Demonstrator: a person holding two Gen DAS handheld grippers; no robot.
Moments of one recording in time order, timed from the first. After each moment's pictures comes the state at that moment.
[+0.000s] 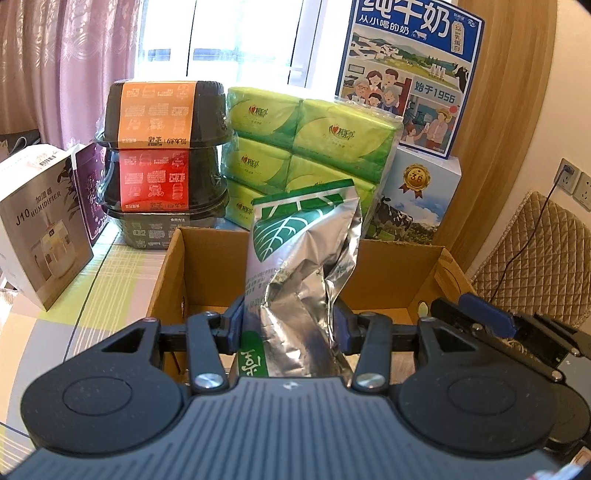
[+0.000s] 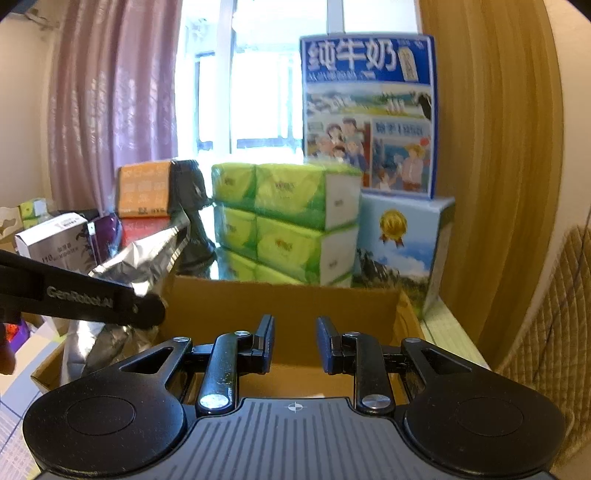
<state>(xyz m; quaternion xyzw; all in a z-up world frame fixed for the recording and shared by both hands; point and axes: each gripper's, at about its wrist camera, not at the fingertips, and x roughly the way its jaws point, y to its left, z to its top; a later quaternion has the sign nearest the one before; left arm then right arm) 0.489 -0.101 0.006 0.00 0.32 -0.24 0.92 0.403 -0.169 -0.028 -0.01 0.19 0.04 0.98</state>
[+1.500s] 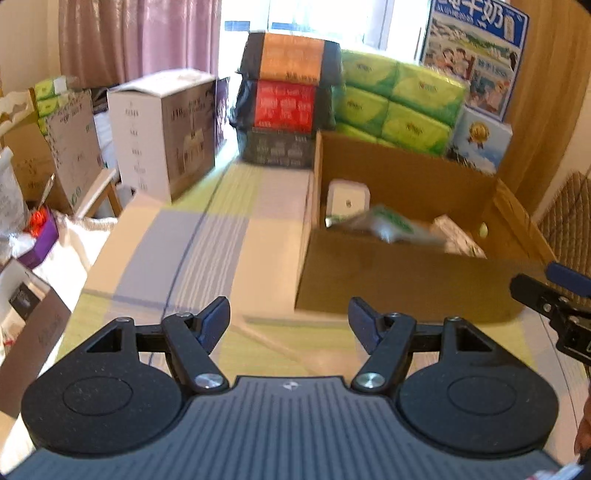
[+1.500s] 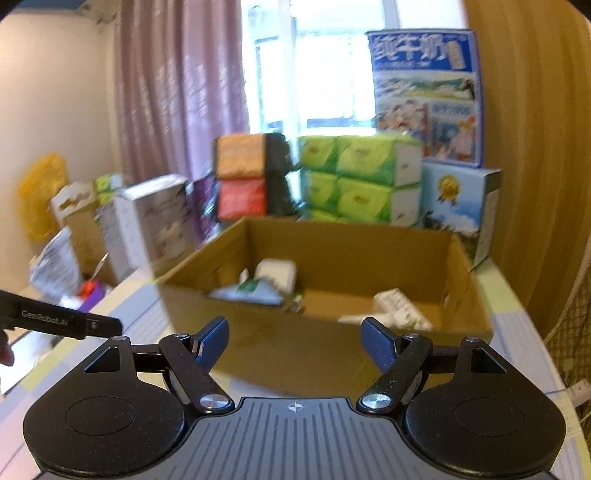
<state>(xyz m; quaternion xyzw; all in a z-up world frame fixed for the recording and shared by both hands) 0.377 0.032 -0.022 0.01 0.37 -0.14 0.92 0.296 -0.149 -0.042 -0.01 0.24 0.16 0.96</state>
